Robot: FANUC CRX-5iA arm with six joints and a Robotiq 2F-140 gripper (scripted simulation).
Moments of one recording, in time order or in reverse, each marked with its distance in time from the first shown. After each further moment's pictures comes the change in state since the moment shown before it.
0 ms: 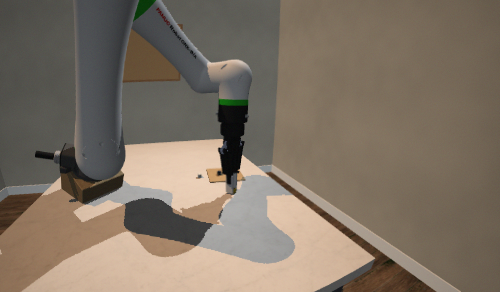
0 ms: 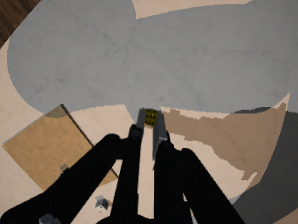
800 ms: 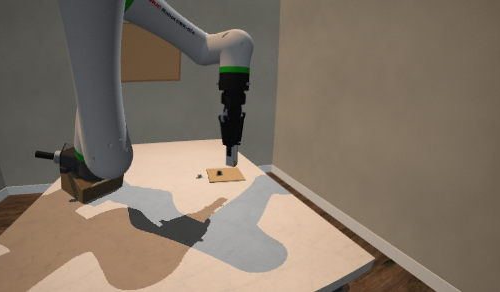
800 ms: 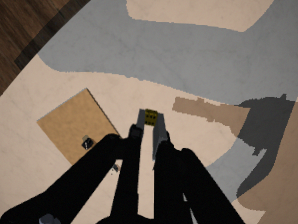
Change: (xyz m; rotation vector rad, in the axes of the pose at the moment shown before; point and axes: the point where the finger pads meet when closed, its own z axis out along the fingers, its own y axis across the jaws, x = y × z) arm 0.000 0.000 -0.097 0.000 0.000 0.000
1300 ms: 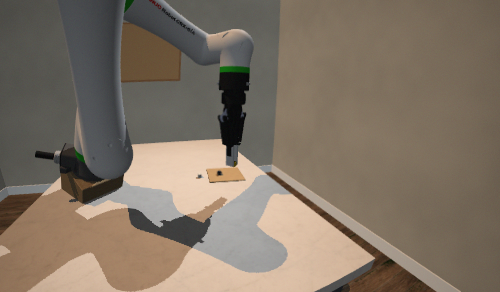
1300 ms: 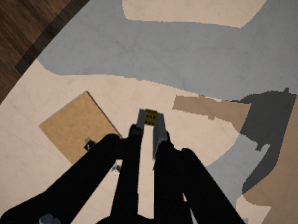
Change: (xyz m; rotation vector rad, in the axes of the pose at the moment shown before) arm 0.000 0.000 0.000 0.000 0.000 0.042
